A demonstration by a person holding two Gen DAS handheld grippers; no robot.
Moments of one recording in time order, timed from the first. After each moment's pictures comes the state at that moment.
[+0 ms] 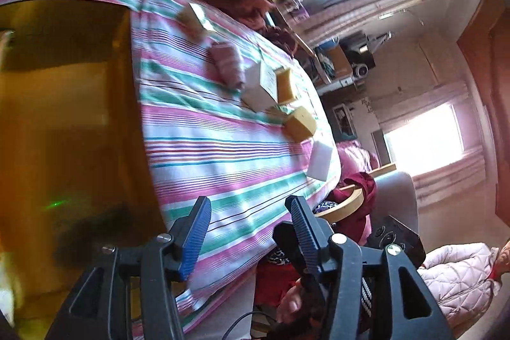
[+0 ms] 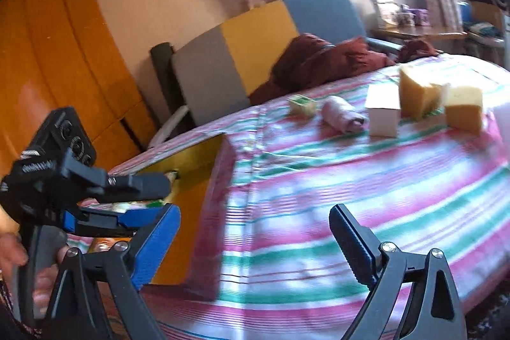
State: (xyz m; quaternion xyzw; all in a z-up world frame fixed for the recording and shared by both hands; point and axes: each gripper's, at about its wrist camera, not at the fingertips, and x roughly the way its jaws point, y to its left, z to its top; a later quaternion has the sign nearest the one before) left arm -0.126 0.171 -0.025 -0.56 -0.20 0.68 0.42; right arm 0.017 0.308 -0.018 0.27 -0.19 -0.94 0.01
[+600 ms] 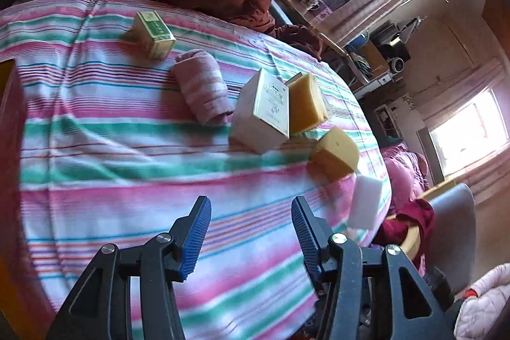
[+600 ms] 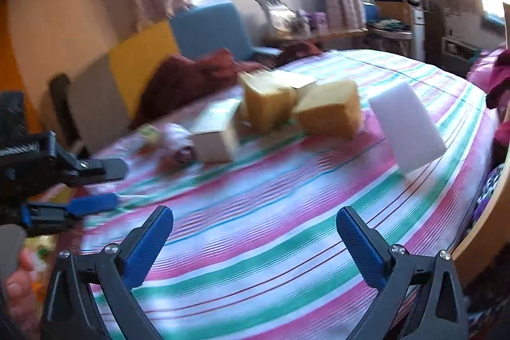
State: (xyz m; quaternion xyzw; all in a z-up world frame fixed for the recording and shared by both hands) left arm -0.173 0.308 -0.044 -0.54 -0.14 0.75 0.35; right arm 0.008 0.438 -0.047 0.30 -0.18 -0.91 -0.22
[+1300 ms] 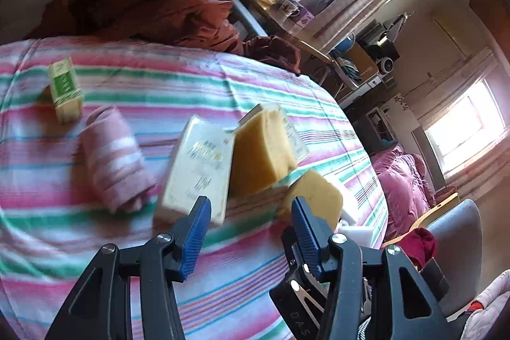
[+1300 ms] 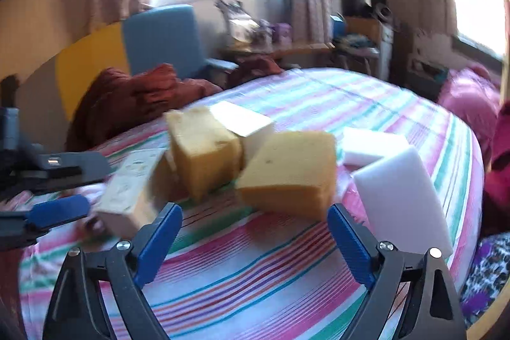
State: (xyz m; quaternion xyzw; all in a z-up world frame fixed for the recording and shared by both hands) left arm -0.212 0.407 -0.023 -0.51 -0.11 0.76 0.39; right arm -0.065 0.518 -0.045 0.28 -0.17 -0.89 -0.32
